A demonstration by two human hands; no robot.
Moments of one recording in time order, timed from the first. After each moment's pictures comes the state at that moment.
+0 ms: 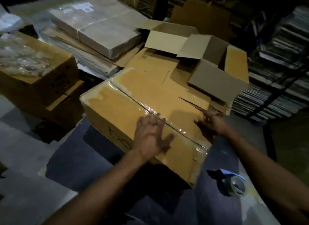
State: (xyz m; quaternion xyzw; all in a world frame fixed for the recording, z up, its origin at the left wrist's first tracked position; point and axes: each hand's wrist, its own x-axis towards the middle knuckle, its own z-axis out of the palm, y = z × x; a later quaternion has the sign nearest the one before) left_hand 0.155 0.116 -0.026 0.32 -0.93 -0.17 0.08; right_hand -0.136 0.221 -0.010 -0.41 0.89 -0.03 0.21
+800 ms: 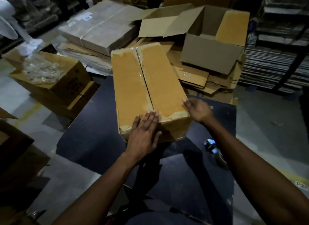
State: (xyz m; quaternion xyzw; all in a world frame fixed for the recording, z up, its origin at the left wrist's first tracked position) left_hand 0.118 0.270 -0.075 0.30 -0.95 -0.04 0.11; right_hand -0.141 0.337 -0.044 -0.42 0.84 -0.27 0.22
